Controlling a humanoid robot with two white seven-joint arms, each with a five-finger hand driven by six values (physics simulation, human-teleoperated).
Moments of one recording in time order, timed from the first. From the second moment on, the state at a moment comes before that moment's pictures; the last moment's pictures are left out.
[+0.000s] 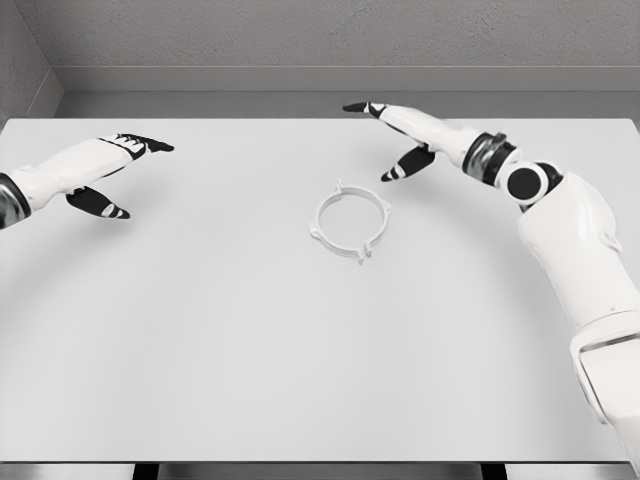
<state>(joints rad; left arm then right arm) -0.59 0.68 -0.42 -1.09 -0.43 -0.61 -0.38 -0.89 -0.20 0.41 -0.60 0.44 -0.61 0.41</state>
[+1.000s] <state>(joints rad) -0.57 0.69 -0.41 -1.09 -0.42 -0.61 -0.38 -0.89 -0.17 0.39 -0.49 0.44 -0.61 0.42</state>
